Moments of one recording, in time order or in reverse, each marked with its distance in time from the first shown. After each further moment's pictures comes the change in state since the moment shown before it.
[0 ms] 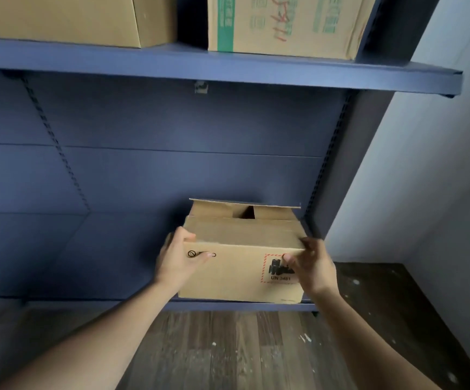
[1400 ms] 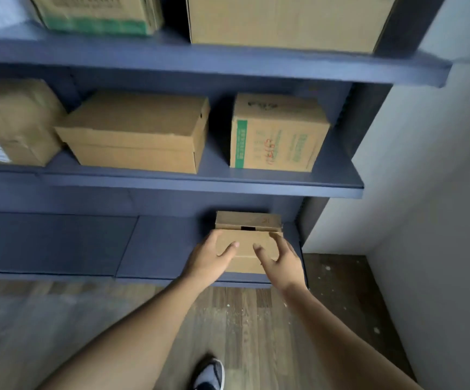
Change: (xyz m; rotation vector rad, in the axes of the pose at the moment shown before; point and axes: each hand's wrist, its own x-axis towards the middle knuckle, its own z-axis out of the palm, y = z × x) left_hand -0.090 0.275 -0.237 0.056 -0.321 -0.147; right_hand -0.141 -0.306 -0.159 -0.015 -0.223 0.039
